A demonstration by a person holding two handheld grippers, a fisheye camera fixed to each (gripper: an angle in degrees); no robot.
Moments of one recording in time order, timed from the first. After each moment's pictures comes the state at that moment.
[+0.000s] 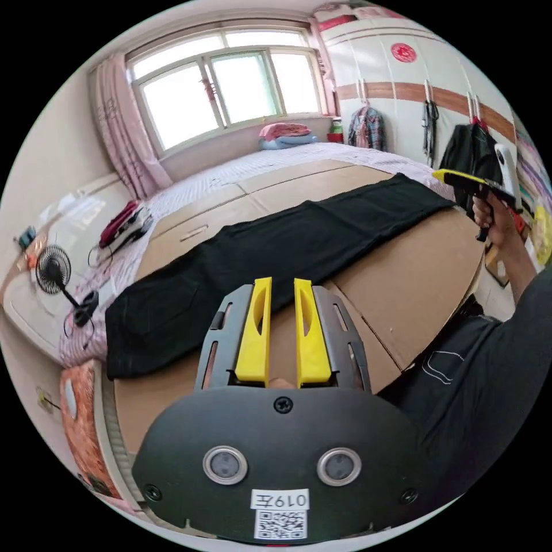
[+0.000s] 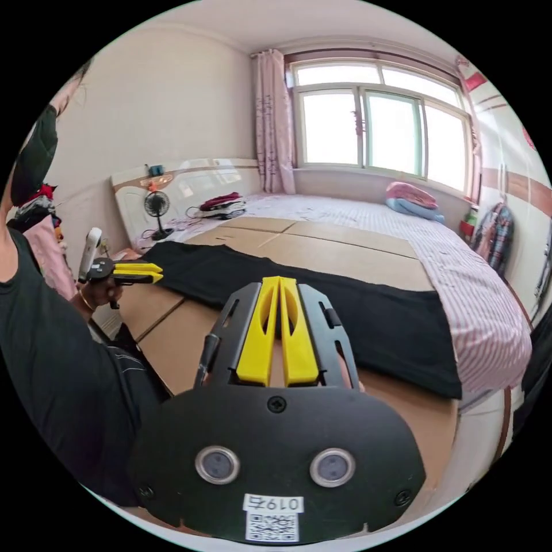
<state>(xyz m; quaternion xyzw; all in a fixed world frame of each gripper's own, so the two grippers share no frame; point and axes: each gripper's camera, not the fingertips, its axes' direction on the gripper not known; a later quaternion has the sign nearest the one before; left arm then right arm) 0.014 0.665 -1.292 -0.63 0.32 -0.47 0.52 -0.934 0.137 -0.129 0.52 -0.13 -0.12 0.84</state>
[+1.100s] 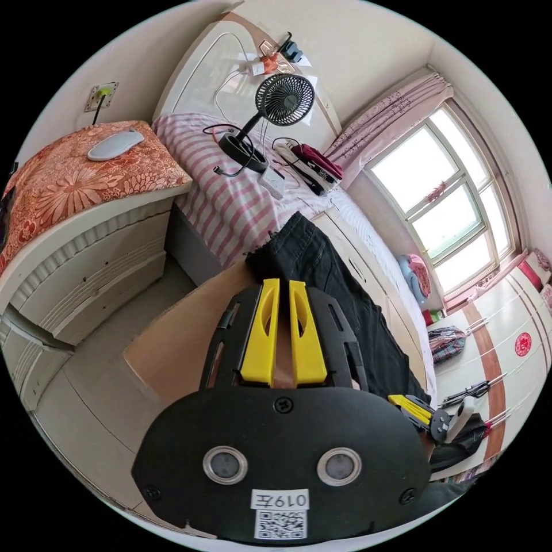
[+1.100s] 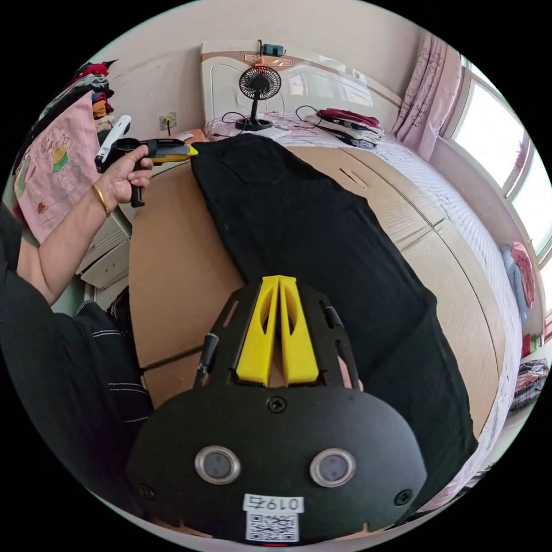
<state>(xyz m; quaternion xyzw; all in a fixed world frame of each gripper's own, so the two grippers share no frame) -0.161 0.973 -1.665 -0.67 -0.10 -0.68 0.28 -1.330 -0.054 -0.092 0.32 -0.08 -0.39 0.86</state>
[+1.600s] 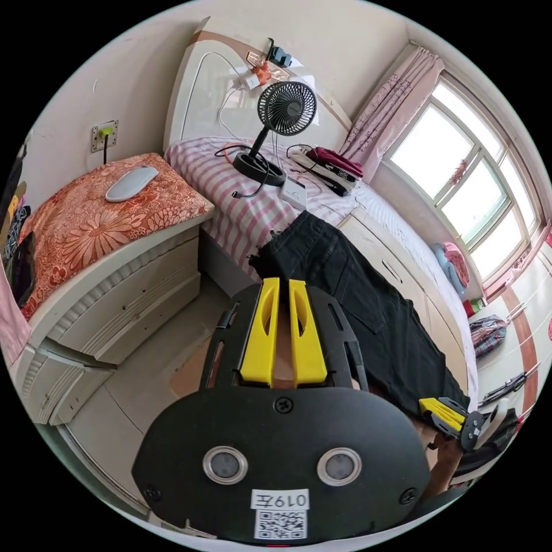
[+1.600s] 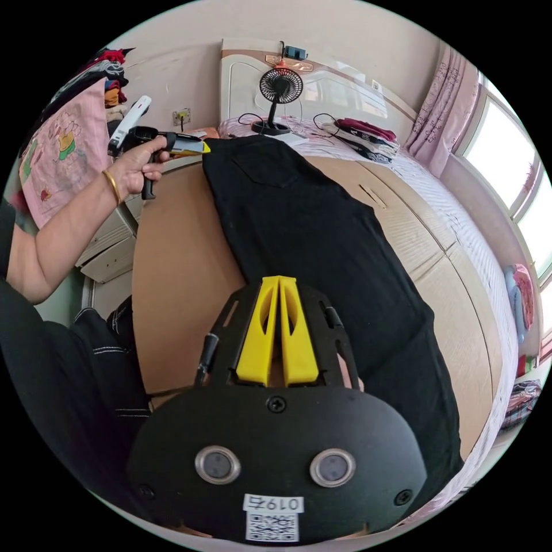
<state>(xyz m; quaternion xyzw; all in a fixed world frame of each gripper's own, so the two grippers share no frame) -0.151 0.979 -1.610 -0.75 -0.09 -0.59 0.29 -1.379 -0.069 -0.094 0.33 -0.07 -0.42 0.84</state>
